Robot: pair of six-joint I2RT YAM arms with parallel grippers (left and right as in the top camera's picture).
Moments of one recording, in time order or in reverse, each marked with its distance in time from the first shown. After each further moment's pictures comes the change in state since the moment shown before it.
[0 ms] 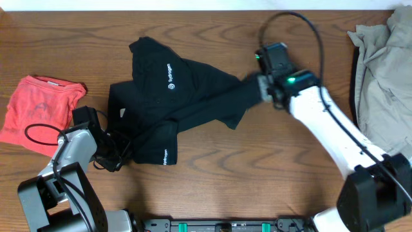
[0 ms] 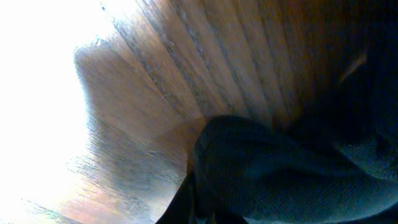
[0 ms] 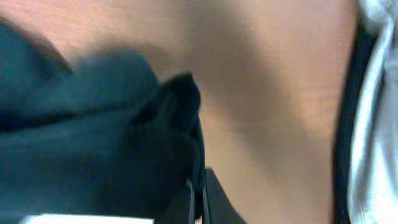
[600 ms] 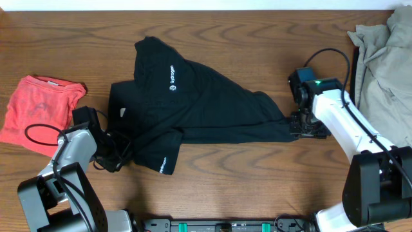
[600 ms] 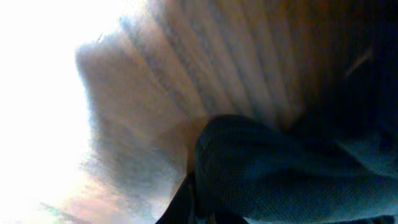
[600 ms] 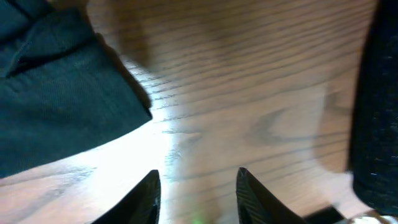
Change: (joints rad) left arm 0.000 0.000 0.000 -0.016 0.000 0.000; right arm -0.214 0.015 -0.173 -0.306 -0.165 0.169
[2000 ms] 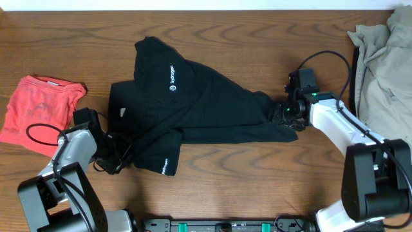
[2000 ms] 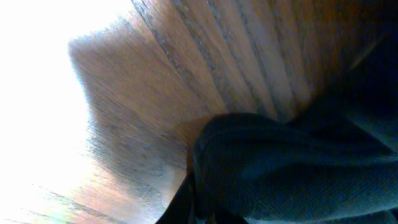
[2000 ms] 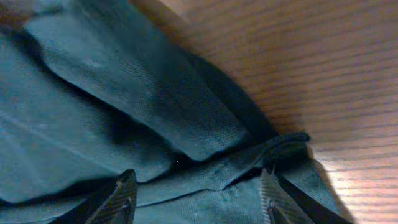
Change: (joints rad) left arm 0.000 0.000 -0.002 -0.028 0.000 0.044; right arm -0.005 0.038 -0.158 0.539 -0.423 0.088
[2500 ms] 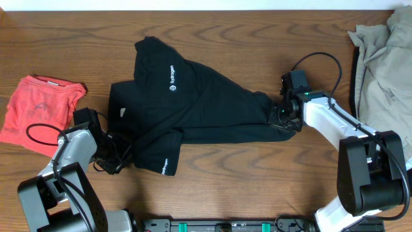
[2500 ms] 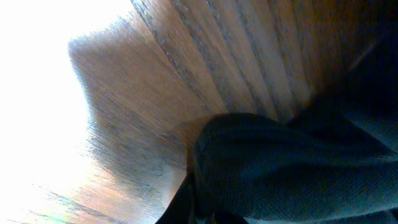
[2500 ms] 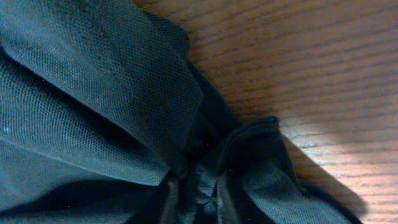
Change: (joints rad) left arm 0.000 0.000 0.000 0.000 0.000 0.000; right arm 0.031 0.042 0.012 -0.008 0.030 0.020
